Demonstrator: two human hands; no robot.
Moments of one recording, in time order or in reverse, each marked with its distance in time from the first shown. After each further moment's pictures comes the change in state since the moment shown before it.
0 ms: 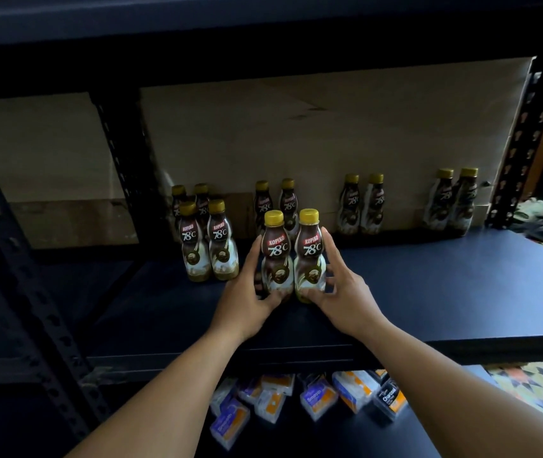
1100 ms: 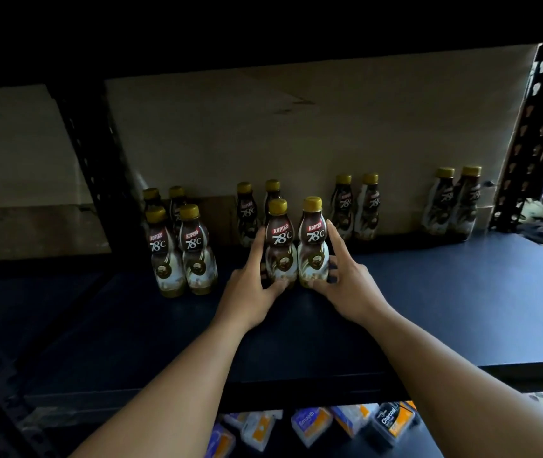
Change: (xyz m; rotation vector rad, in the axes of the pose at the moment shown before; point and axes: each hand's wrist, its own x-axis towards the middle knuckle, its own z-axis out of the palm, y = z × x) left_hand 0.060 0.001 0.037 0.117 -0.009 -0.016; right_hand 0.059 0.060 -0.013 0.000 0.031 0.014
